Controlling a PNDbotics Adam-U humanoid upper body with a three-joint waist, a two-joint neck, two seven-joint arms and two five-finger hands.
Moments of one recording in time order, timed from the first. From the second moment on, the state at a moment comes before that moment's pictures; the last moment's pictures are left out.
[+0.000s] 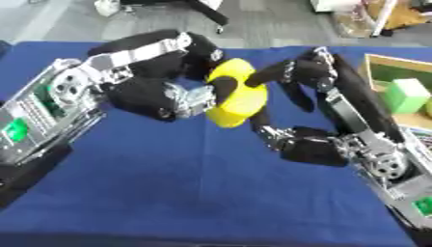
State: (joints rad) left arm -0.70 0.67 -0.52 -1.98 0.40 0.22 -0.38; right arm -0.55 -0.41 0.56 -1.99 0.48 -0.25 -0.13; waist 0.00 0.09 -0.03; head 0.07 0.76
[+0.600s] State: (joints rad) left arm -0.57 0.74 -0.34 -1.99 0.09 0.08 -0.35; right arm -0.53 -0.41 0.56 -1.99 0.48 -0.24 -0.15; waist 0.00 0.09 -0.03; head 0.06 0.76
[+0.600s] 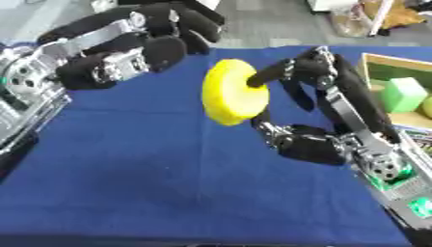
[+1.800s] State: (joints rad) left arm -0.10 0.53 -0.01 -1.99 -0.04 0.06 0.17; right arm -0.58 -0.66 0.28 -1.76 0.44 0.14 -0.35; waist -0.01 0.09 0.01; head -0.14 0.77
